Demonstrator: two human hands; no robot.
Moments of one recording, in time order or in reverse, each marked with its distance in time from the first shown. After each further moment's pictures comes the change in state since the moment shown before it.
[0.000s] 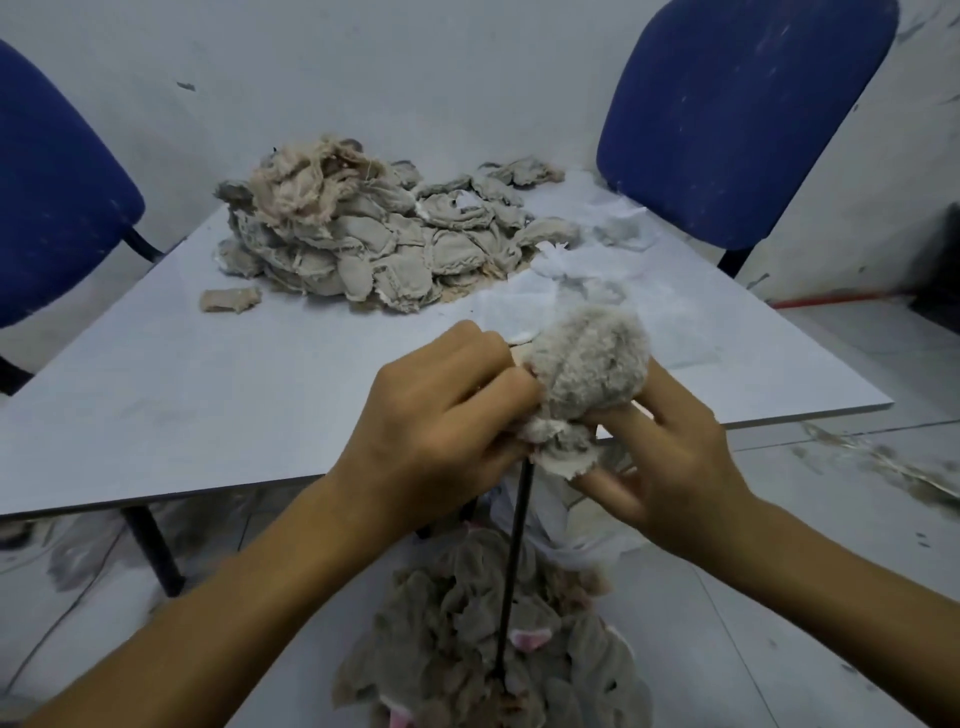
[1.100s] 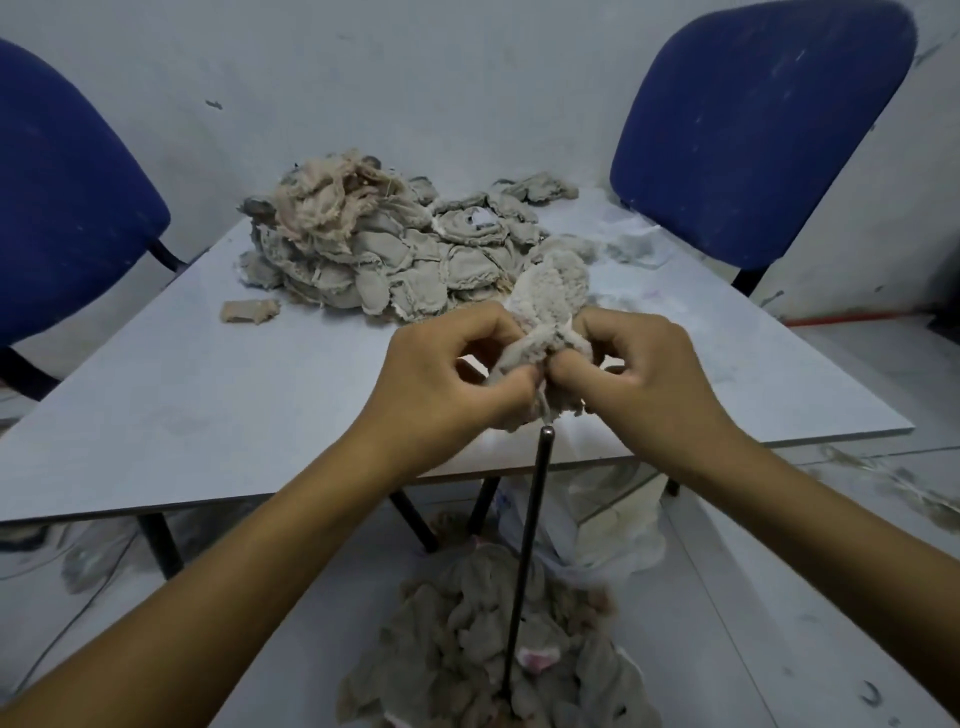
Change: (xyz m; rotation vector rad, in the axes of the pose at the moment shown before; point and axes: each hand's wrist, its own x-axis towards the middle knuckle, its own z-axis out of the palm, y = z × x) left_hand 0.014 -0.020 -0.003 -0.574 -0.085 -0.640; right_hand 0.064 0.003 0.003 0.346 -0.168 0.611
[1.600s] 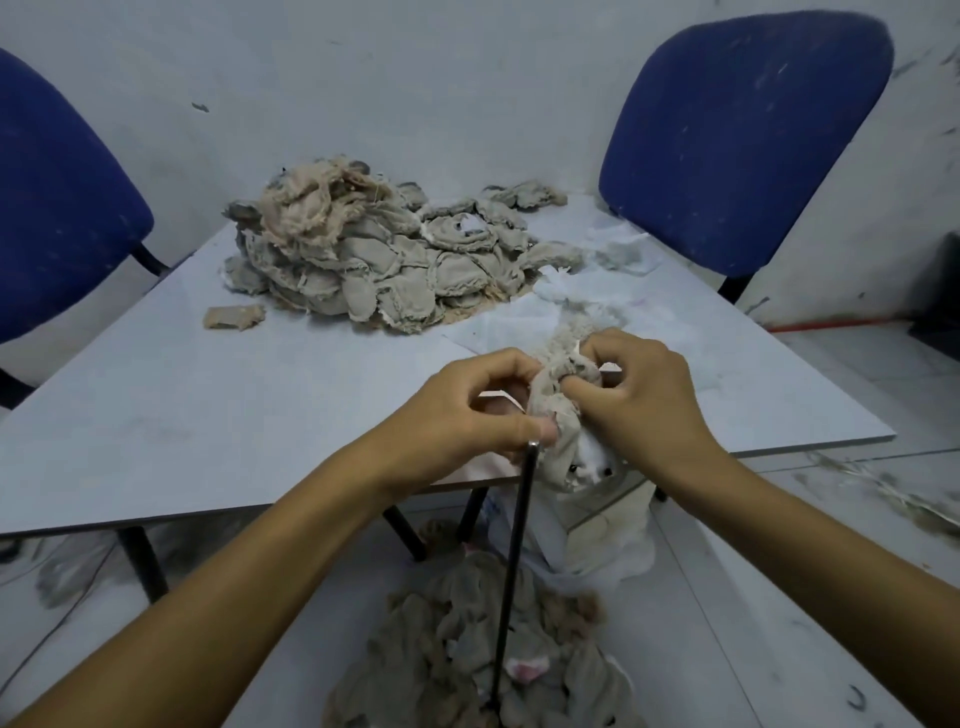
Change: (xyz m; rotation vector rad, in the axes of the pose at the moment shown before) left_hand 0.005 -0.017 0.014 -0.404 -0.386 -0.348; right_hand -0.002 0.036 0.007 -0.076 0.085 0.140
